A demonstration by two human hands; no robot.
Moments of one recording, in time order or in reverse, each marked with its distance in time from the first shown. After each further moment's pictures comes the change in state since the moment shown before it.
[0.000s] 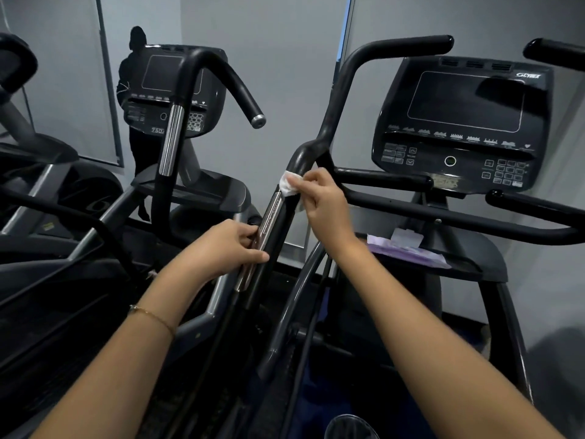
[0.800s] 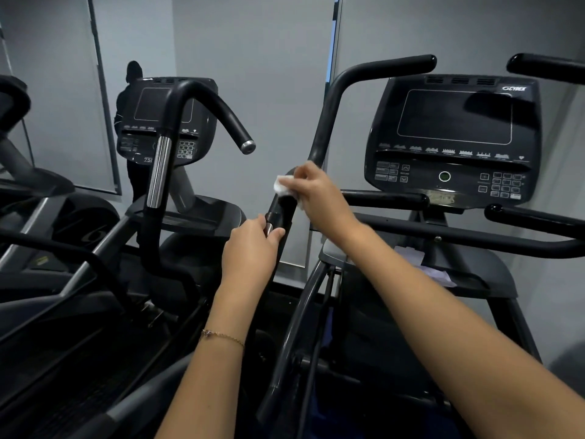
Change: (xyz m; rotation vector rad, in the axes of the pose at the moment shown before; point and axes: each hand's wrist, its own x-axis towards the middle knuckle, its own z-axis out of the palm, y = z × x) left_hand 0.042 0.049 0.036 0.271 0.557 -0.004; right_hand 0.056 0.031 -0.009 -0.213 -0.054 -0.211
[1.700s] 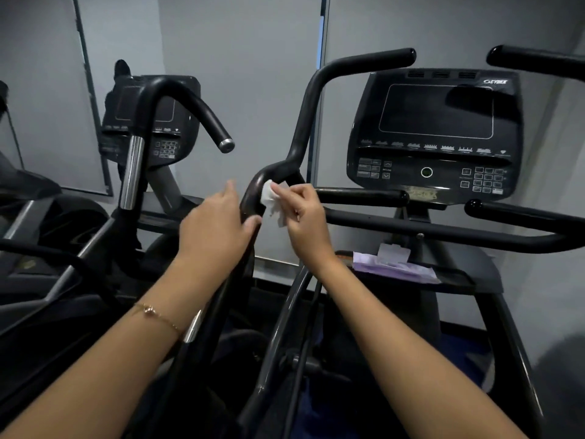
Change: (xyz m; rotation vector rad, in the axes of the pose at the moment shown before) left_hand 0.012 0.021 -0.010 0.463 0.102 0.222; right_hand -0.040 0.006 0.008 0.408 0.180 0.285
